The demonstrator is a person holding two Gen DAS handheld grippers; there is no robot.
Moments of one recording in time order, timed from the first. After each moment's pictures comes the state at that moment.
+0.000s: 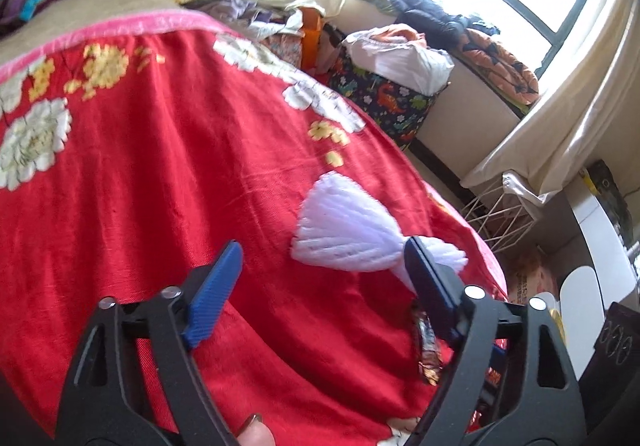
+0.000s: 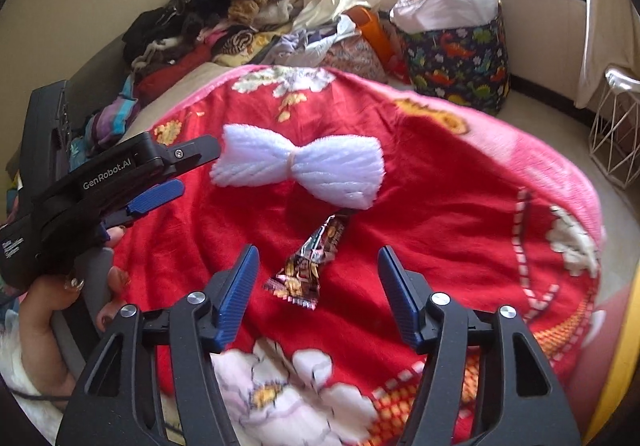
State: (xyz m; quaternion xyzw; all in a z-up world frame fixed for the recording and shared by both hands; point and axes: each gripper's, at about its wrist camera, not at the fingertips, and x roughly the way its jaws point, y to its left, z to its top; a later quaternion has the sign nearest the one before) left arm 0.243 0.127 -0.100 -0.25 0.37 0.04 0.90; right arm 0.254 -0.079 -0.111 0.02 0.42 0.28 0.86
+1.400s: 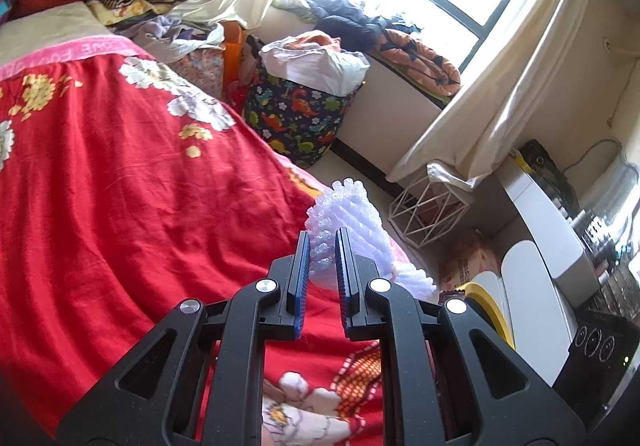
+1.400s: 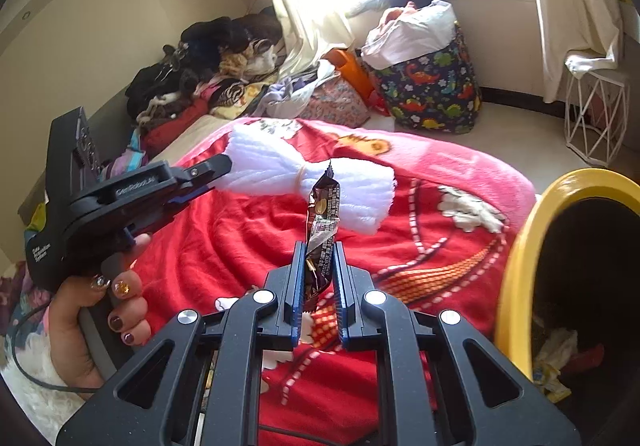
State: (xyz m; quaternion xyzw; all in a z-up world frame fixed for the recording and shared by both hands) left arm 0.209 0.034 -0.051 -0.24 0.31 -0.08 0.92; right arm 0.189 -0.198 -0.063 0.10 0.36 0.26 0.89
